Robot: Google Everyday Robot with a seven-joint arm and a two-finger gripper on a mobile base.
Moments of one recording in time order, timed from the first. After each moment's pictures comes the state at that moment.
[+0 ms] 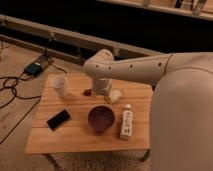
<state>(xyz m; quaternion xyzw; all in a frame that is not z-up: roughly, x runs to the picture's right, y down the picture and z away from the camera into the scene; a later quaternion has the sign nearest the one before) -0.004 0.063 0.772 -0.16 0.25 0.78 0.55</state>
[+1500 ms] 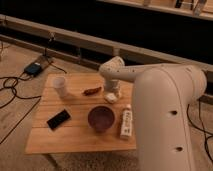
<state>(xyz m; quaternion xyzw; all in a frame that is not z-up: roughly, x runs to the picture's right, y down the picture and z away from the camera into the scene) 0.045 0.055 0.903 -0.17 0.24 0.76 0.58</state>
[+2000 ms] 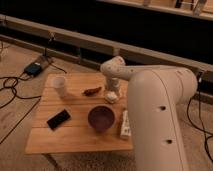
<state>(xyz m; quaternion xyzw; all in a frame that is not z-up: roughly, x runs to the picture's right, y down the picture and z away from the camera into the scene) 0.050 0.050 0.927 -0.18 0.25 0.75 0.59</state>
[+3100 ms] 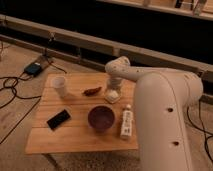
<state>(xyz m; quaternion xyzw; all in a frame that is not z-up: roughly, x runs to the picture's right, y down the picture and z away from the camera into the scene) 0.058 0.037 0.937 -0.21 0.18 0.74 0.61</state>
